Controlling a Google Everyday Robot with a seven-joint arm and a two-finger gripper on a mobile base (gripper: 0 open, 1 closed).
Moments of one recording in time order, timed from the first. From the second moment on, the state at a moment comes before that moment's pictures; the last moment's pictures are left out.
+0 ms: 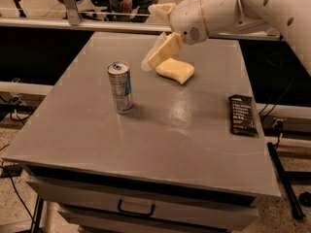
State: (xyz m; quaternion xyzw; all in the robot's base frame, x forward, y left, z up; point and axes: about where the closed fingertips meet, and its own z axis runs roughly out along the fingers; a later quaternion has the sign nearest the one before) arm 0.621 0.016 0.981 -0.61 0.56 0.27 0.48
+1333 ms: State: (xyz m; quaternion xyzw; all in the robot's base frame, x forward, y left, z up) arm 0.578 0.065 0.946 -0.57 0.50 0.40 0.52
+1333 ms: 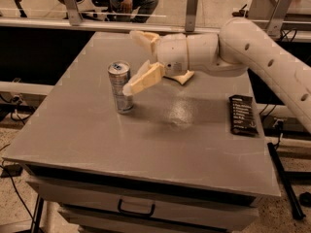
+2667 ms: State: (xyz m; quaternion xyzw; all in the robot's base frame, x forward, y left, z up) arm 0.567 0.069 0.893 -0.58 0.52 0.39 0.49
